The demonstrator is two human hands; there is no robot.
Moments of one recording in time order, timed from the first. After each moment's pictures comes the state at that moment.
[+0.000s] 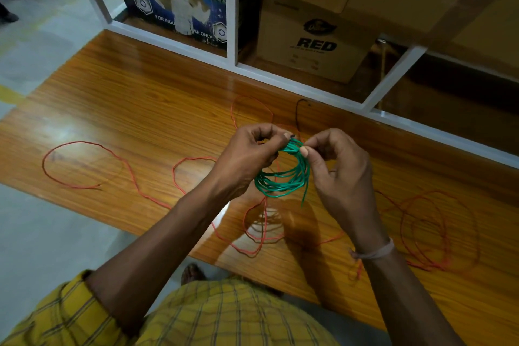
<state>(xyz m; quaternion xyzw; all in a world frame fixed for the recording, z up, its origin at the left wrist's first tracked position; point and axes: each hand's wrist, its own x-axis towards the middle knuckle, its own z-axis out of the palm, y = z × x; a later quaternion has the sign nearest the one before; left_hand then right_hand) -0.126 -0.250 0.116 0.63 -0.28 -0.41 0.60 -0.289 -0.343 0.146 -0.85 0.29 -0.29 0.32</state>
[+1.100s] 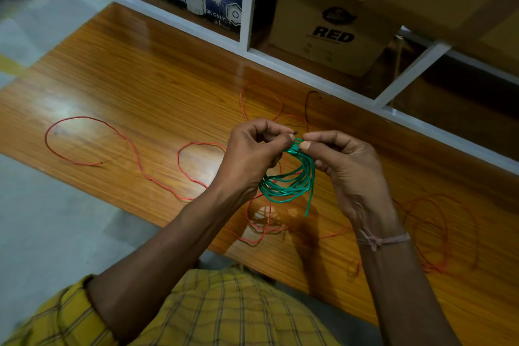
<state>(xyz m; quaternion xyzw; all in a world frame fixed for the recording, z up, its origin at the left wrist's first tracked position) -0.147 -0.236 0.110 0.59 -0.17 -0.37 0.70 -0.273 -0.345 0.145 -0.58 0.40 -0.20 0.68</state>
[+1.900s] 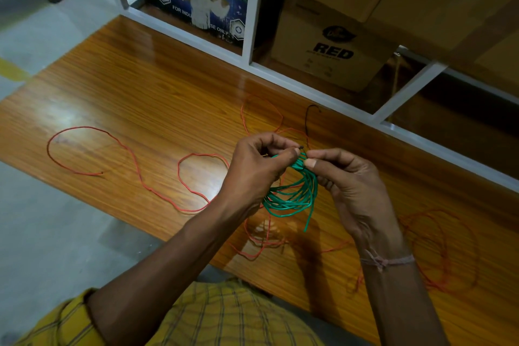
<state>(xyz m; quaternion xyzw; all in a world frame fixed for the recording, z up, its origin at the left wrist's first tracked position) -0.148 -0.239 0.111 0.60 -0.19 -0.35 0.69 -0.276 -0.344 0.150 -0.54 0.35 -0.22 0.73</state>
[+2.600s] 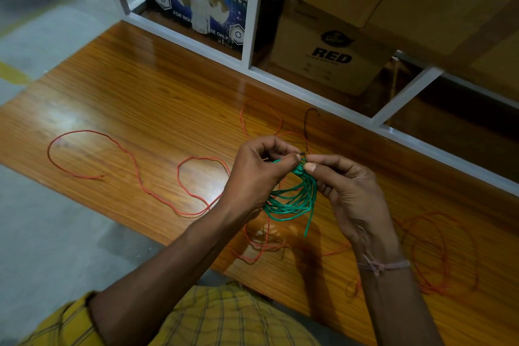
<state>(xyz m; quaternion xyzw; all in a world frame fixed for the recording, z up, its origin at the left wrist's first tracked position) -0.150 -0.241 0.105 0.61 -0.21 -0.33 0.69 -0.277 -0.342 0.147 -0.53 0.37 -0.22 0.73</state>
